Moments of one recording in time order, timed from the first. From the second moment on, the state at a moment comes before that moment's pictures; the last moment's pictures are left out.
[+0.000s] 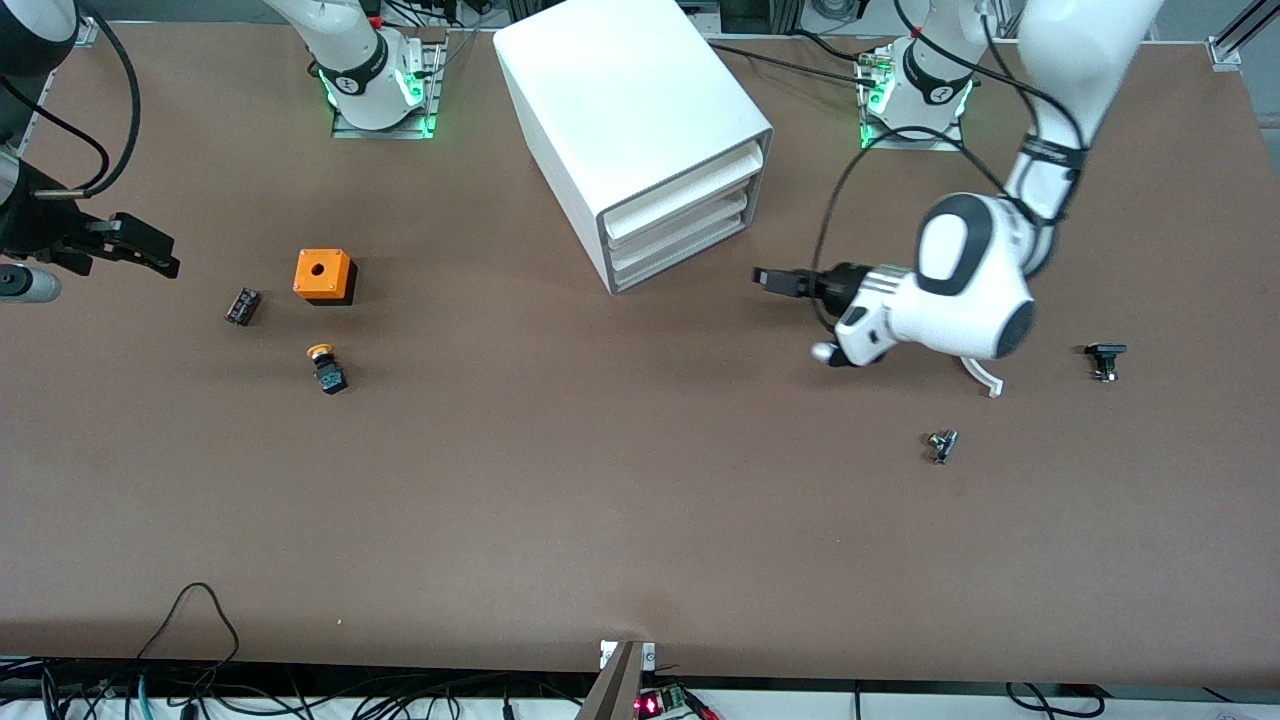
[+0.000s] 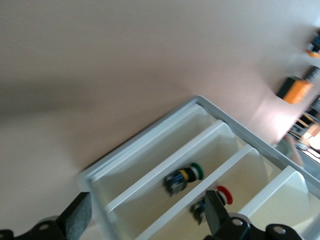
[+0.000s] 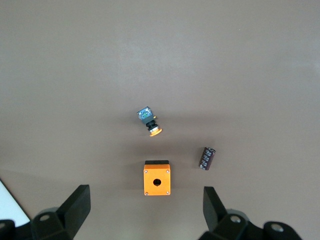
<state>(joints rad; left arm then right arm) -0.07 0.39 -0.29 -2.02 -0.84 1.92 0.06 0.02 0.06 -0.03 -1.59 -0.03 1.62 0.00</state>
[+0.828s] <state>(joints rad) -0.11 0.38 -0.44 -2.17 -0.96 2.02 0.23 0.02 0.06 -0.03 -1.58 -0.03 1.62 0.00</state>
